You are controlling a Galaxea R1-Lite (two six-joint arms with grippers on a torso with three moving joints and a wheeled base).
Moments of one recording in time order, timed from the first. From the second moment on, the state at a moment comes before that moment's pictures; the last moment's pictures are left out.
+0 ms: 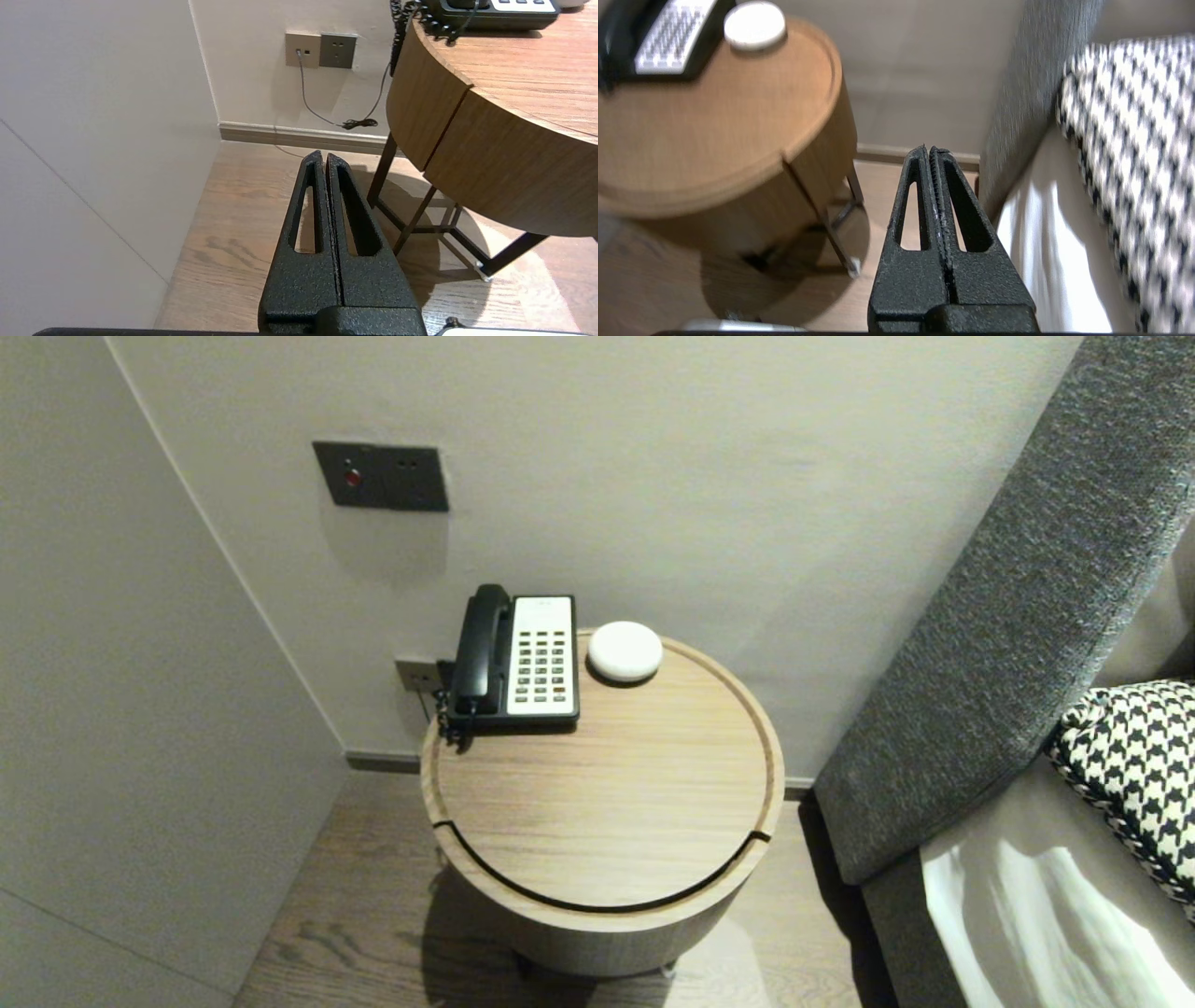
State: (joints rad) left arm 0.00 0.00 0.00 -0.03 0.00 -0.02; right arm 0.02 0.49 -0.43 -0.09 0.06 0.03
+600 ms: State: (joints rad) left arm 0.00 0.00 0.00 -0.03 0.00 -0.01; right arm 0.37 1.25 -0.90 0.01 0.02 0.45
